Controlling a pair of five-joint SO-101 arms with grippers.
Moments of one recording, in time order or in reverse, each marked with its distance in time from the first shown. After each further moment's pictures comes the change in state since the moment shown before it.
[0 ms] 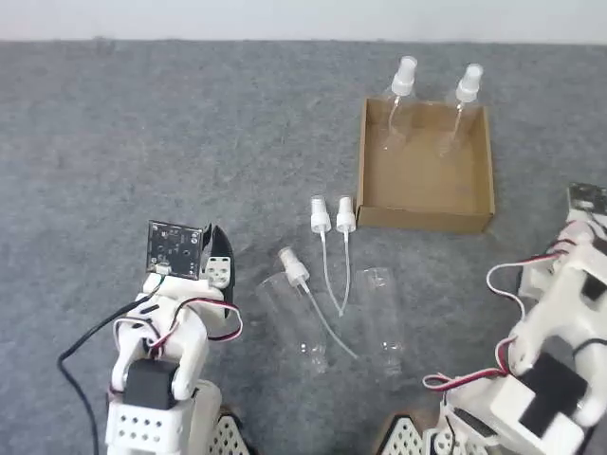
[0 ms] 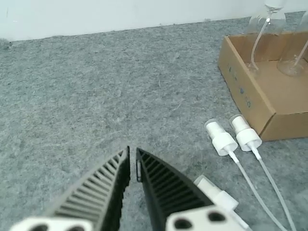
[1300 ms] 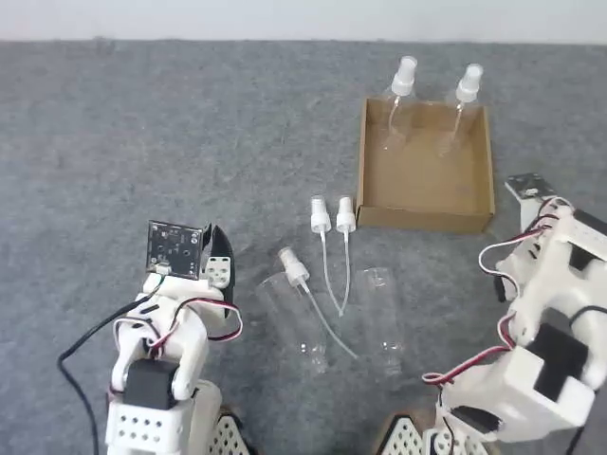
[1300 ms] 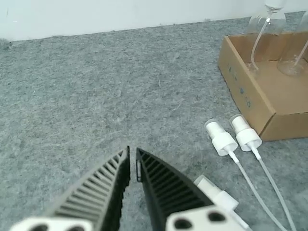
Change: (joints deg) left arm 0.0 0.0 0.0 0.0 0.0; right arm -5.9 9.0 -7.9 8.9 19.2
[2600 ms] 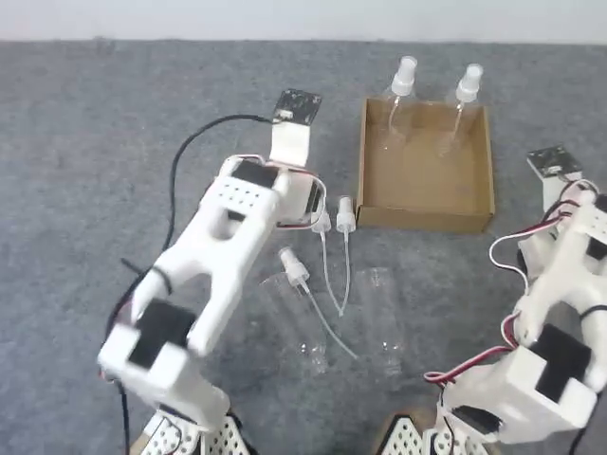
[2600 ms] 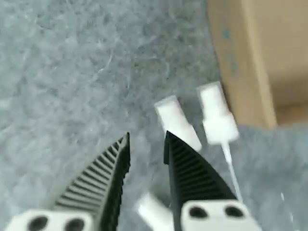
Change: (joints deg) left arm 12.7 104.5 -67.9 1.4 6.8; right arm 1.8 0.0 -9.0 0.0 4.1
